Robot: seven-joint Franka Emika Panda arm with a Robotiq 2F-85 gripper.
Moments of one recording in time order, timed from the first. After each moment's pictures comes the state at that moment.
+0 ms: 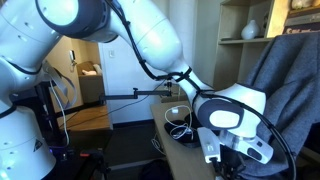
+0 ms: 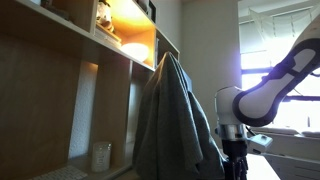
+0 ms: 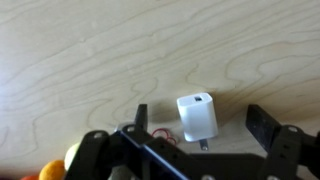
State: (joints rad) arm -0.05 0.85 -0.05 -1.58 0.01 2.35 0.07
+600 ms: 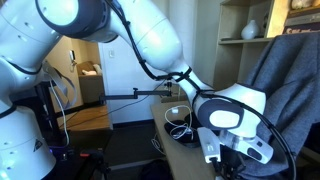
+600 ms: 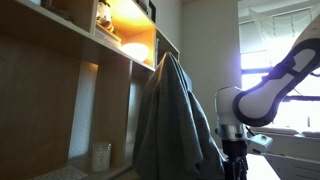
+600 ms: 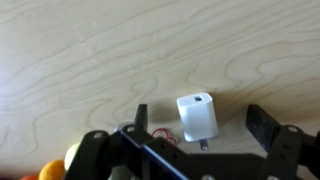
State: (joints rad) arm -0.05 0.85 -0.05 -1.58 0.01 2.35 0.07
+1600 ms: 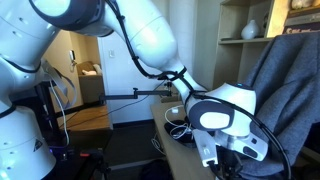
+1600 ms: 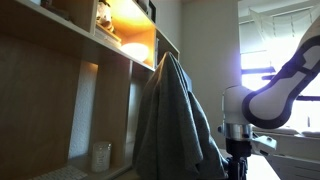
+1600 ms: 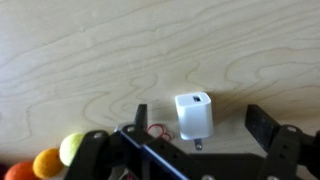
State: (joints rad) arm -0.06 0.80 -0.03 -1.70 0.01 2.51 -0.01
